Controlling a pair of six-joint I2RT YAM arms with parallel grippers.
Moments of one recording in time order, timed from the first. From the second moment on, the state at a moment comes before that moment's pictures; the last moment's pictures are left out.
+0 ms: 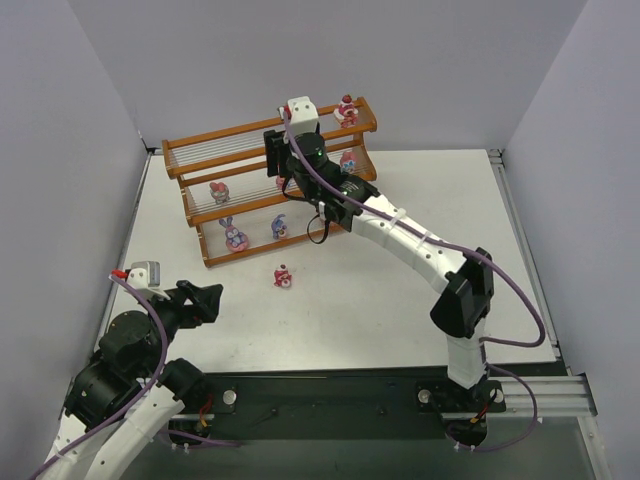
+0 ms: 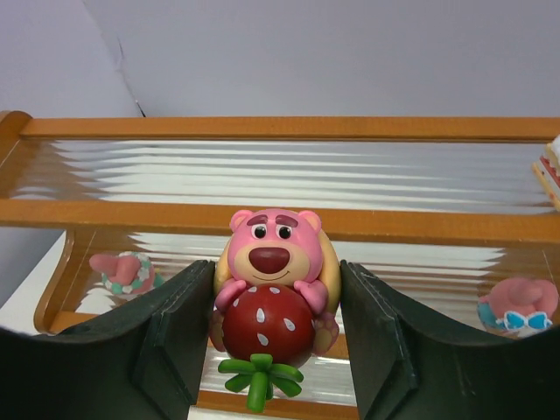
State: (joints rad) left arm -0.60 0.18 0.71 -0.76 -0.36 -0.54; right arm 0.86 1.89 1.87 -0.13 0.46 0.14
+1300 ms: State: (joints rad) left arm -0.60 0.18 0.71 -0.76 -0.36 -0.54; right arm 0.74 2.19 2.17 -0.03 0.37 0.07
